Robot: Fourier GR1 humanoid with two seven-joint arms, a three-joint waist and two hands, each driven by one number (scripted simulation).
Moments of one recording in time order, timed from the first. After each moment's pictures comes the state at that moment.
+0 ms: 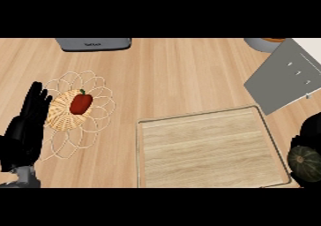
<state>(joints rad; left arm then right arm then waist) -0.01 0.20 0.08 -1.72 0.03 0.17 0.16 0.07 -0.79 0.12 -1.45 0.62 0.17 -0.35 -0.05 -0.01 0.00</state>
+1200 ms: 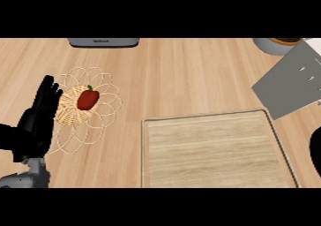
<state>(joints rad) -0.08 0.17 0.06 -1.68 0.01 0.16 0.16 0.08 -0.99 -0.64 -1.46 -0.07 0.48 -0.22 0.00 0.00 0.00</state>
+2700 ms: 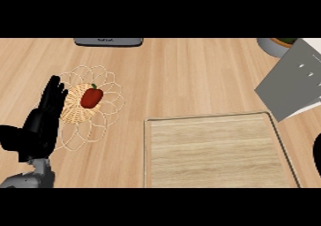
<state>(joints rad) -0.08 0.13 0.05 -1.69 -0.02 0.13 0.16 -0.70 -0.87 -0.37 -0.55 0.25 0.21 -0.47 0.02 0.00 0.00</state>
